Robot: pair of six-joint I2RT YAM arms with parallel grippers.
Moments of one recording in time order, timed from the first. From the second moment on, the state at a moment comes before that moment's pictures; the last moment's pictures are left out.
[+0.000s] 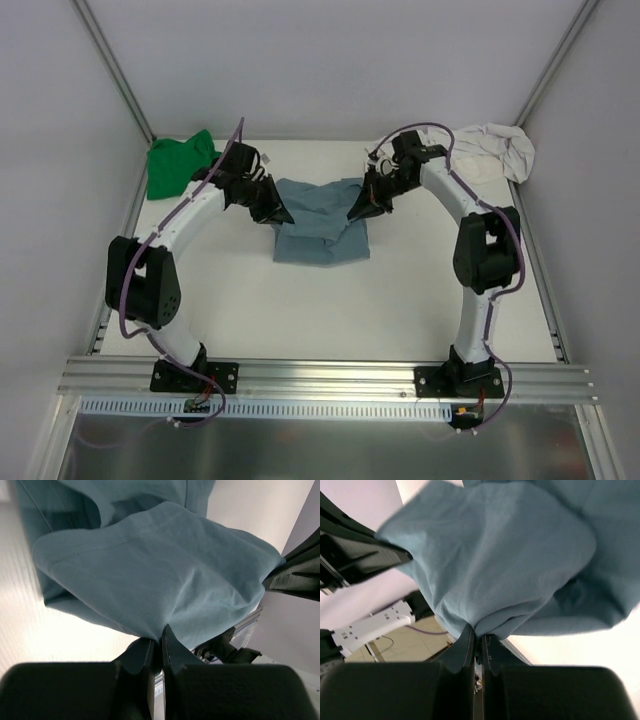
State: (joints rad) left arm -0.32 1.65 1.35 -0.69 0.47 -0.68; right arm 0.31 1.99 1.70 -0.97 -0.84 0.40
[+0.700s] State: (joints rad) left arm -0.15 2.07 1.67 -0.60 0.59 -0.72; right arm 0.19 2.36 2.06 -0.63 -0.85 0.68
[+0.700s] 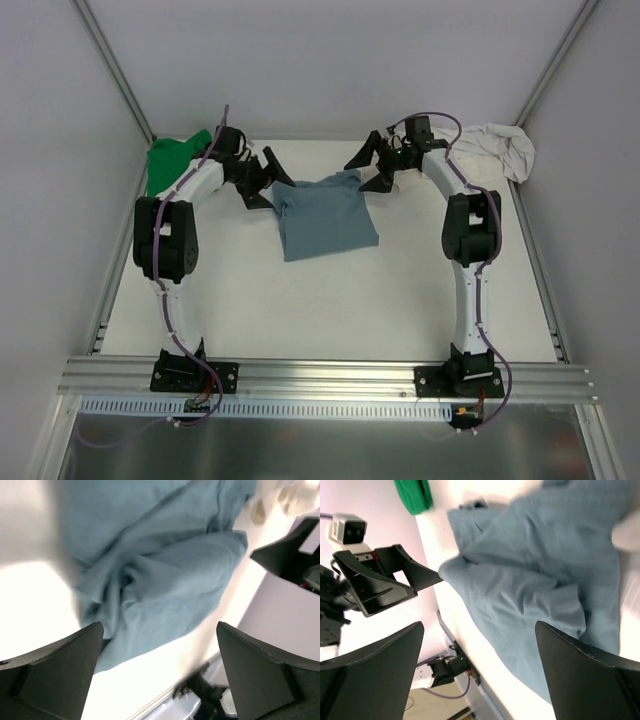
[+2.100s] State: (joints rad) left arm -0.28 1.81 1.45 -0.43 0.33 -0.37; right arm 0.23 2.12 2.00 -0.82 -0.49 0.26
